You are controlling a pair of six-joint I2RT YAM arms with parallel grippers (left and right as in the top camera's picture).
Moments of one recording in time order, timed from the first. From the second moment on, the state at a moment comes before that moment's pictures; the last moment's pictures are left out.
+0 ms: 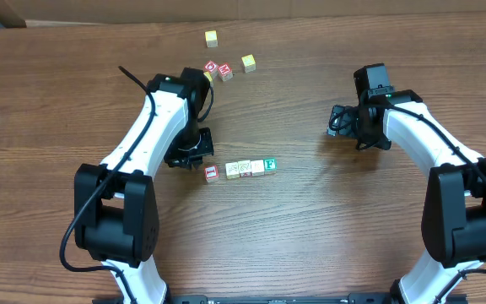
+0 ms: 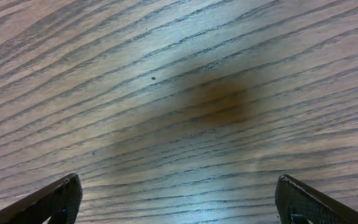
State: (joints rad) left arm -0.23 1.93 1.47 -1.27 -0.03 -0.45; right arm 0.16 1.89 1.28 -0.69 0.01 0.44
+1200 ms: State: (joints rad) left arm -0.23 1.93 1.29 -0.99 0.09 -0.45; right arm 0.16 1.89 1.28 -0.69 0.01 0.44
